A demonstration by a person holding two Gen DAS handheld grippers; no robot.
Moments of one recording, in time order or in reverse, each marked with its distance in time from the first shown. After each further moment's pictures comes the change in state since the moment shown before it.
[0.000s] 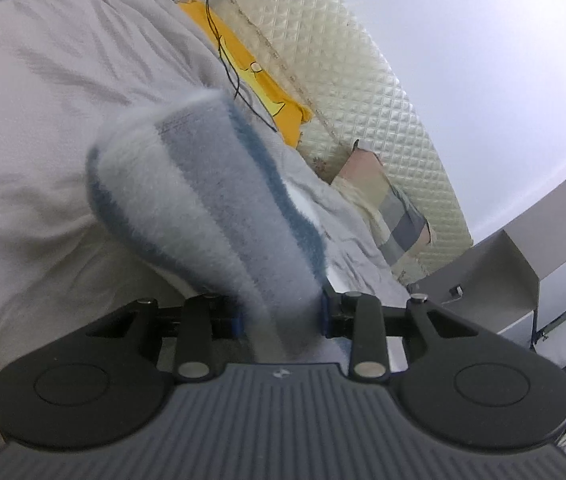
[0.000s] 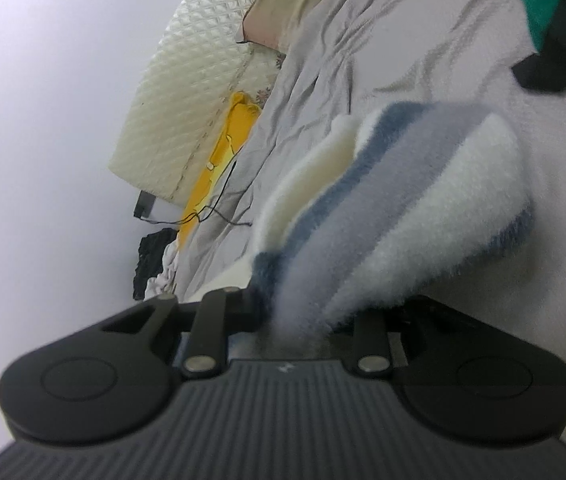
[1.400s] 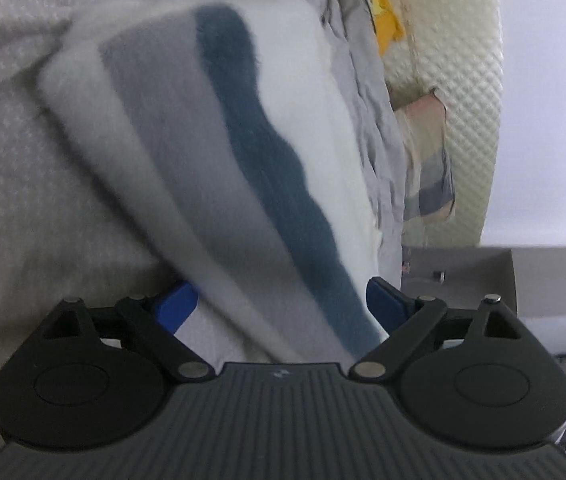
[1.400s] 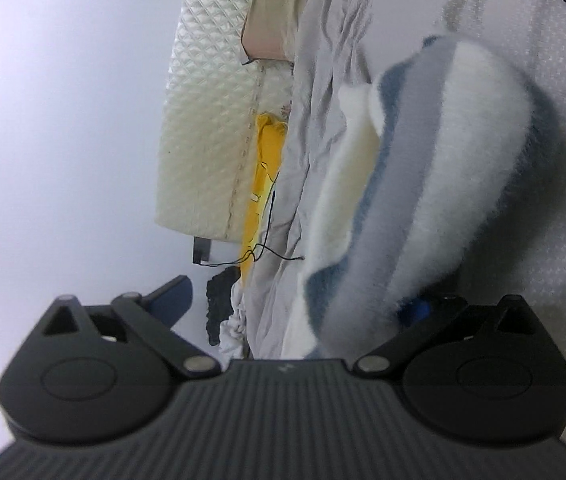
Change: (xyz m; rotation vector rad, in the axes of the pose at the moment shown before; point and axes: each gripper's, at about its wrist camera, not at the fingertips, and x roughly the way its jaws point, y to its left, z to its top) left arm 0.148 0.086 -0.011 -0.435 0.331 0.000; right arm 0.086 -0.036 0.042 0.252 -0.027 0.212
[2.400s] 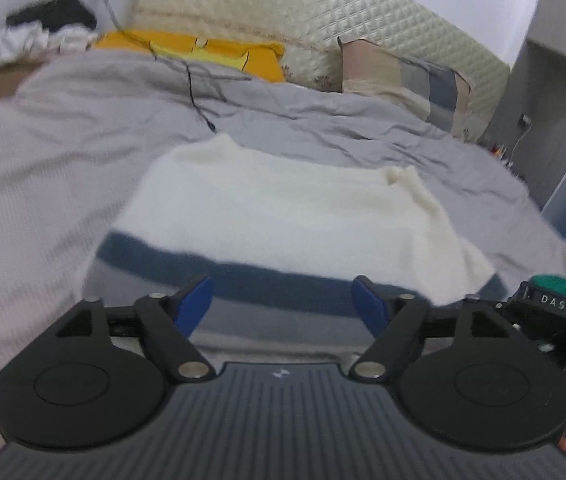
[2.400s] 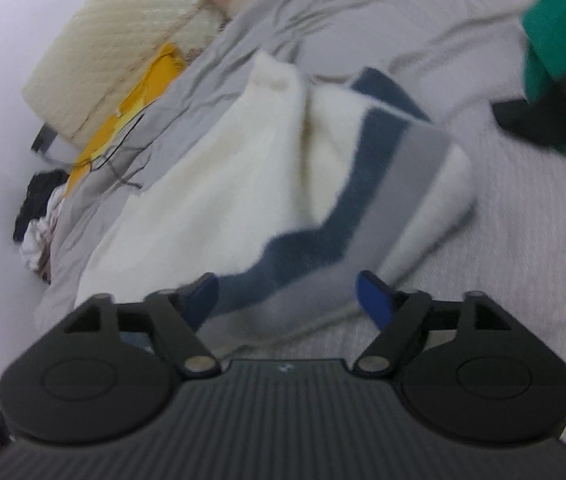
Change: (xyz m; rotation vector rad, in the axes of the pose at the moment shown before) left arm -0.056 -0.112 -0.111 0.949 -0.215 0.363; right arm -0.014 0.027 -0.034 -0.424 0.061 -0.573
